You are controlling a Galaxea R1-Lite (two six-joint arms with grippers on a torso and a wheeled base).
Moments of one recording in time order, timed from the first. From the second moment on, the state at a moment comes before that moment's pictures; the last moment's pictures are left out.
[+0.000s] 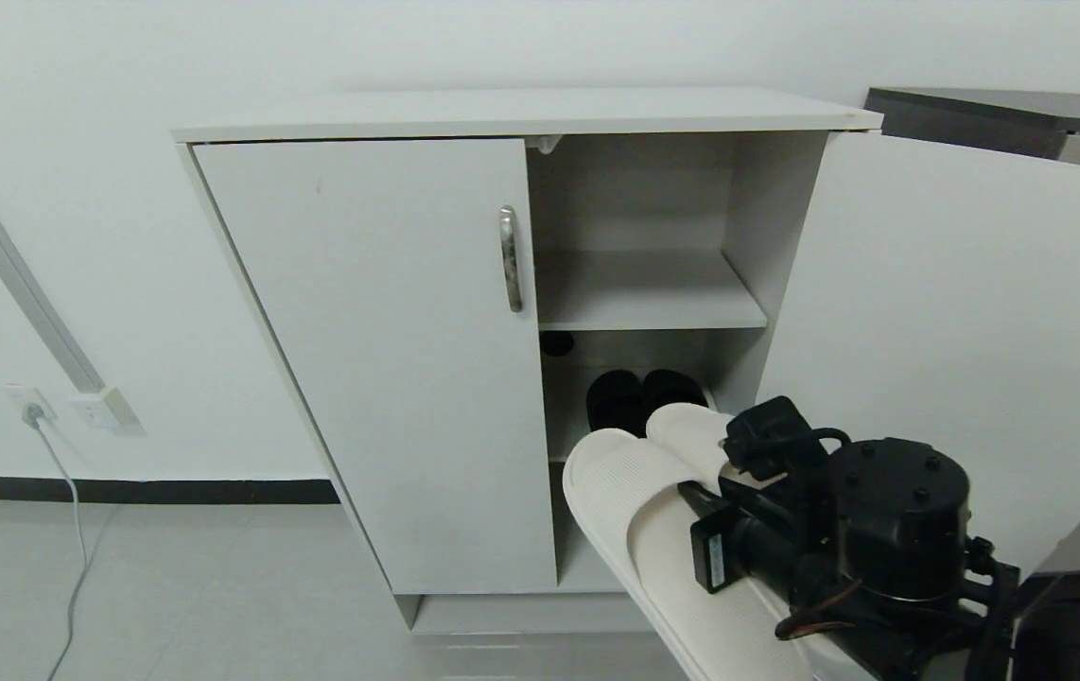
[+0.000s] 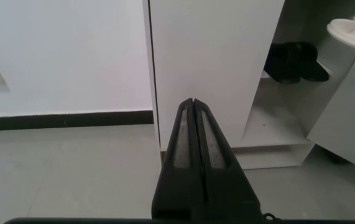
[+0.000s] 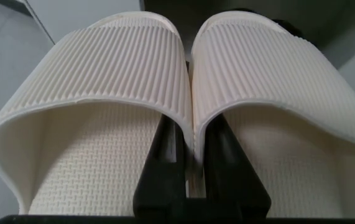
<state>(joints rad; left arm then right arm) 0.00 0.00 0.00 0.00 -0.01 0.00 0.86 1.79 -0.58 -0.98 -0.41 0.07</state>
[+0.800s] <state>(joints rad) 0.00 0.00 0.00 0.00 -0.01 0.00 0.94 1.84 -1.11 -0.54 -0.85 0.15</state>
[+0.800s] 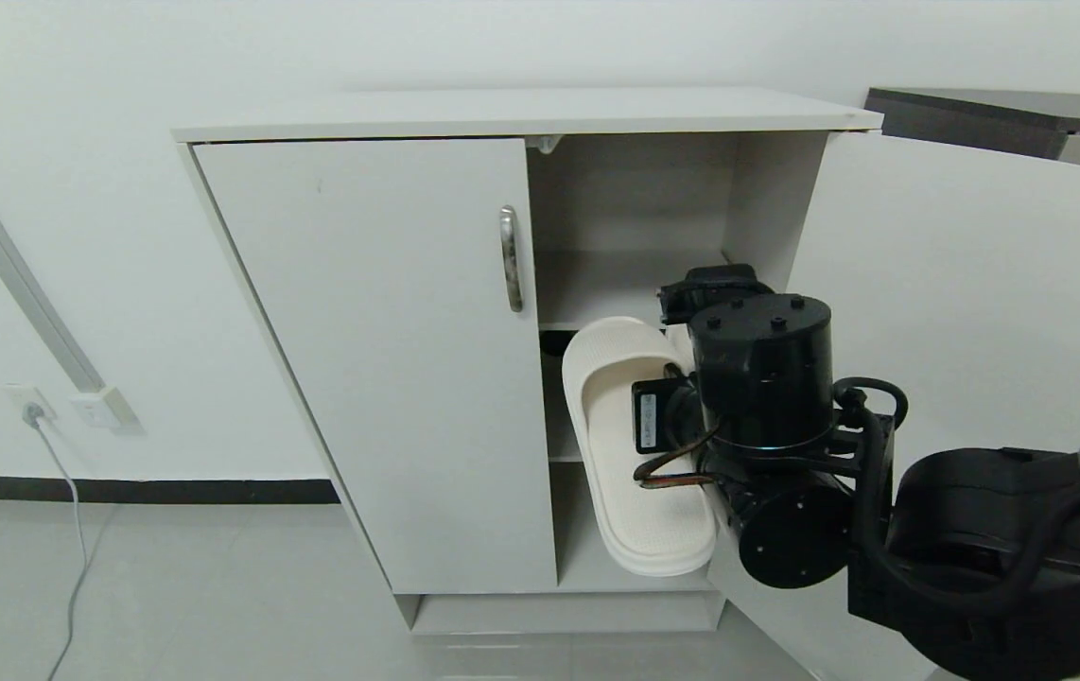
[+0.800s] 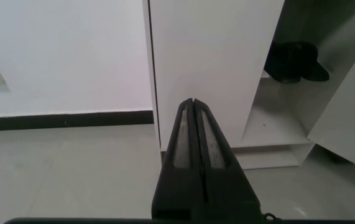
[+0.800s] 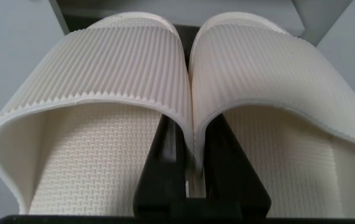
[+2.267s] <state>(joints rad) 0.00 0.00 0.00 0.00 -0.01 0.00 0.89 1.87 -1.15 -0.51 -0.82 0.15</state>
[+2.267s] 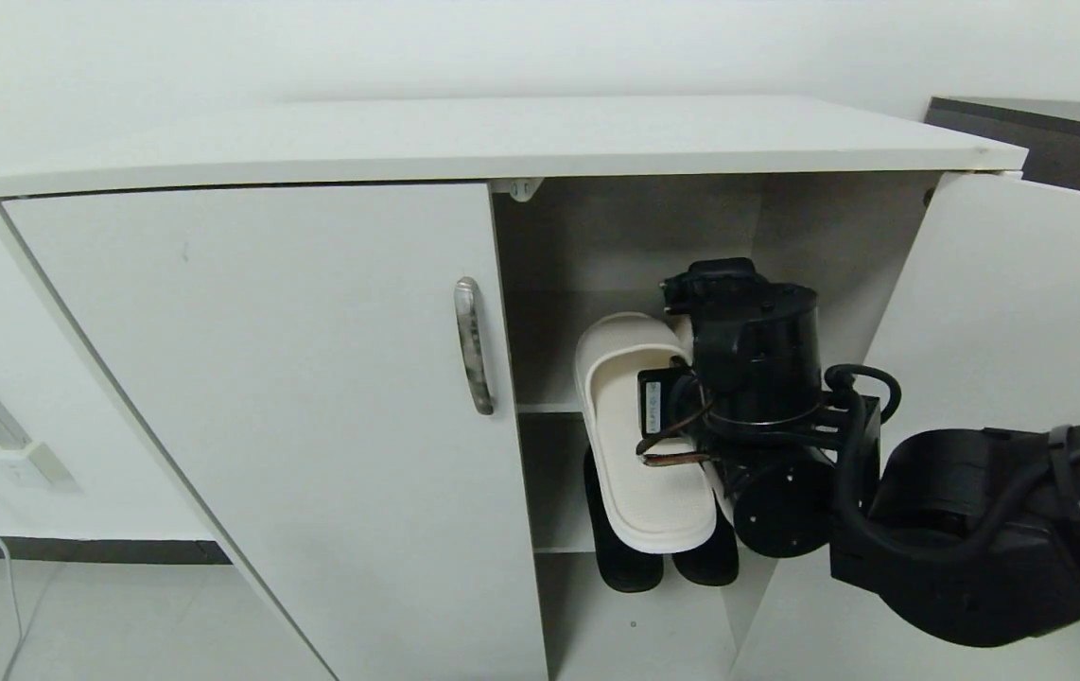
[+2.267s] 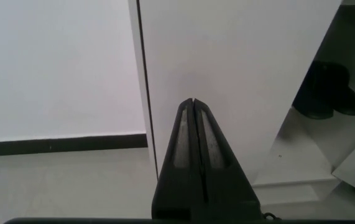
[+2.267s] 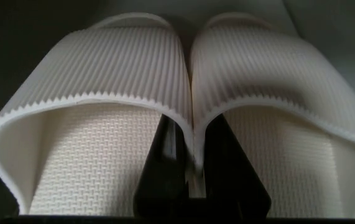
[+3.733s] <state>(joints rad) 0.00 0.00 0.00 0.00 -0.01 0.00 0.73 2.14 -1.70 -0.21 -0.72 0.18</state>
